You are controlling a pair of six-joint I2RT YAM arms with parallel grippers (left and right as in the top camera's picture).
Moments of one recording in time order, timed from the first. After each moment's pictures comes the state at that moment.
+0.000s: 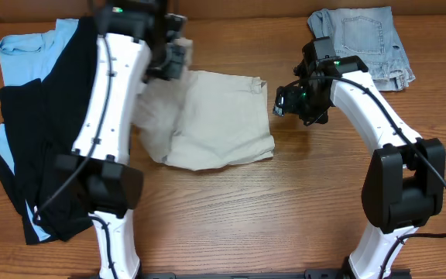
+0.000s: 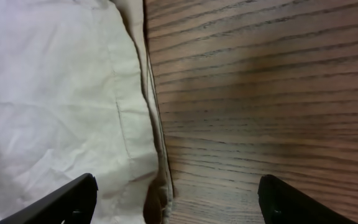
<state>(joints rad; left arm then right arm) -0.24 2.15 2.37 -1.48 0.01 0.04 0.19 1.98 1.58 -0.99 -0.24 0.30</state>
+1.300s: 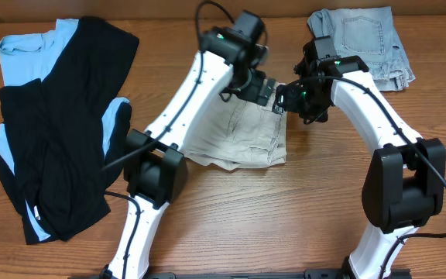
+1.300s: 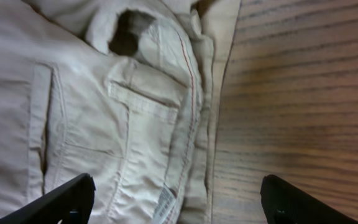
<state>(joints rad) -0.49 2.38 2.37 -1.29 0.19 -0.15 0.19 1.98 1.58 -0.96 -0.24 0.31</state>
